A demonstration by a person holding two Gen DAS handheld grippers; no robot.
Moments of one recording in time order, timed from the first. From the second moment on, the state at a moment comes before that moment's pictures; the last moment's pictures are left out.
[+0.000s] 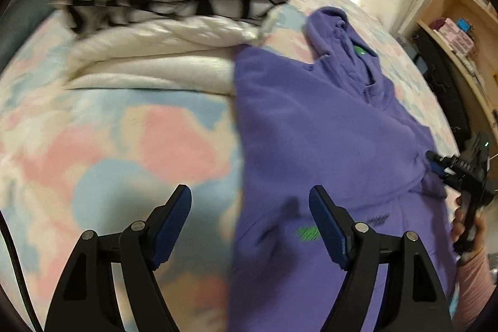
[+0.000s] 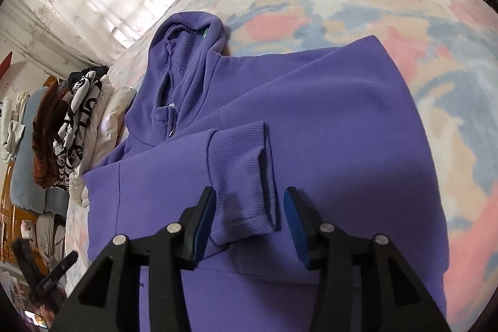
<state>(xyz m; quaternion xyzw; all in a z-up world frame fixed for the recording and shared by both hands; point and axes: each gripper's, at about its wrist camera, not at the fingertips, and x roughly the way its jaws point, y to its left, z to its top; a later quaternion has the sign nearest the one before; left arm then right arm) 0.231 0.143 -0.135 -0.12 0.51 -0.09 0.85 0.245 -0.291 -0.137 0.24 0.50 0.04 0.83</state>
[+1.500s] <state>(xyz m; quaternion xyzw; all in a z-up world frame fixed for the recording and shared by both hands) 0.327 0.137 -0.177 -0.06 0.45 0.00 0.89 0.307 -0.178 -0.156 0.06 0.47 0.08 0.88</state>
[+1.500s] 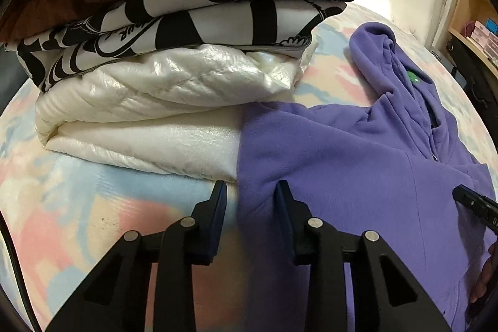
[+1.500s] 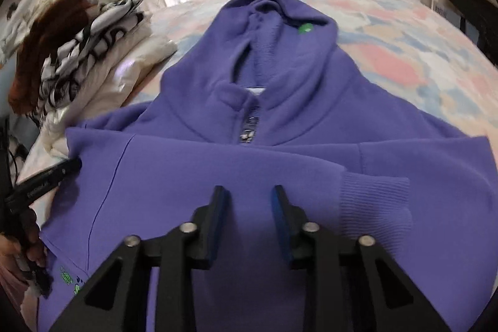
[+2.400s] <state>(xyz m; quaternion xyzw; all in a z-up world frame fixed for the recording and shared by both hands) 0.238 0.084 -0.171 -0.05 0.48 -0.01 0.88 0.215 -0.220 -0.141 0.12 0.48 0.07 0.87</state>
